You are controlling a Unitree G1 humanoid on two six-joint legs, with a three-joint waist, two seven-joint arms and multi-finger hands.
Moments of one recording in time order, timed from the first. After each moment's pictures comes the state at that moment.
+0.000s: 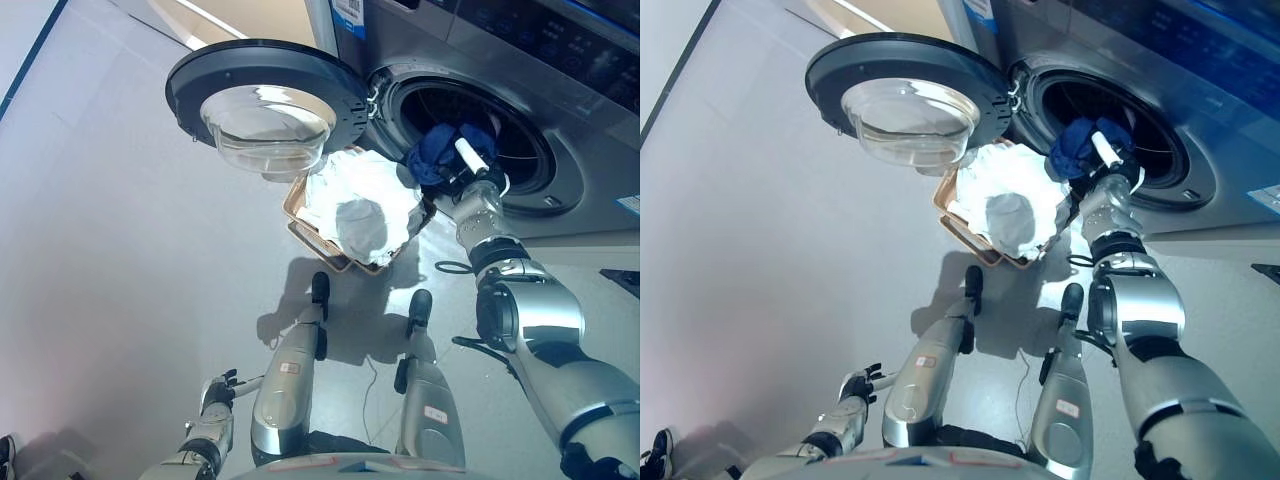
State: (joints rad) left arm -0.14 0.10 0.04 1.21 -0.06 0.02 0.23; right arm -1.11 -0.37 -0.18 1.23 0.72 -0.07 -0.39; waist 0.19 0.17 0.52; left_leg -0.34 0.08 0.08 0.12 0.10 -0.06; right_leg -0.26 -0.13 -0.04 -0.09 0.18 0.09
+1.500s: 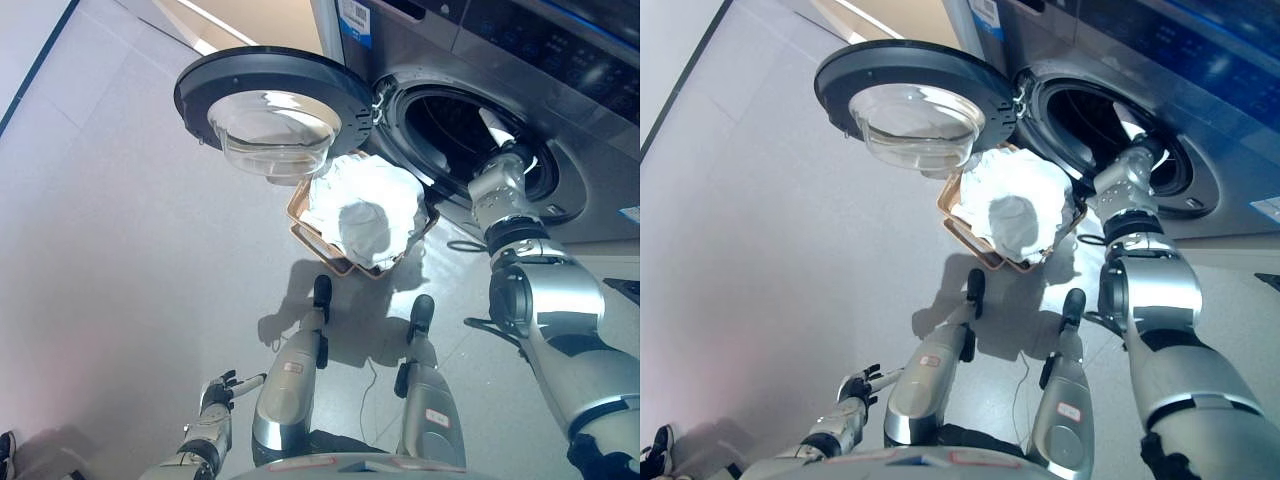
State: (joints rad) left arm -0.14 0.09 0.08 1.21 -0.09 0.02 0.21; right arm -1.11 -0.41 -0.12 1.24 0.70 -0.10 -0.39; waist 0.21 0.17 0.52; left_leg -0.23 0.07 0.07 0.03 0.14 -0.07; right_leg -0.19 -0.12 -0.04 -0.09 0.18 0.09
